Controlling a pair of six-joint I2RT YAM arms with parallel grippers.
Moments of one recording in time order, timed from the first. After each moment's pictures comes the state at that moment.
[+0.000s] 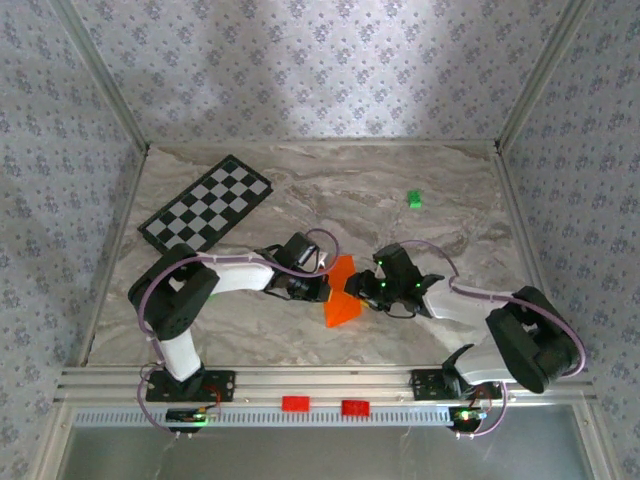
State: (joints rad) left arm -0.81 1.76 0.87 -0.17 0.43 -0.58; right arm 0.61 1.36 0.48 0.02 -0.39 1.03
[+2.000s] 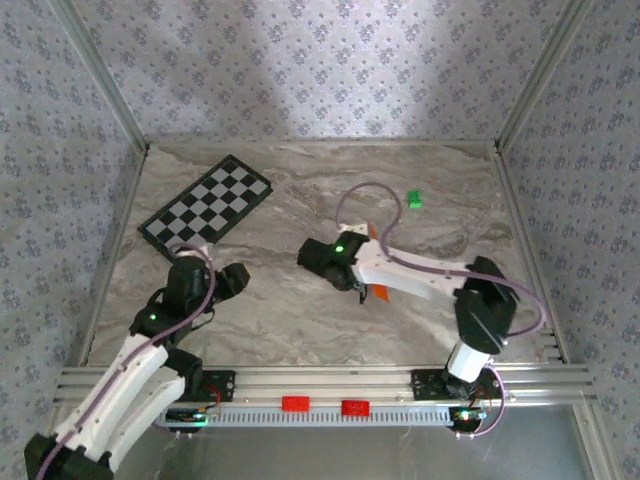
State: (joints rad) left arm -0.39 0.57 0.43 -0.50 0.04 -0.78; right arm 1.03 1.74 1.36 -1.25 0.74 0.94
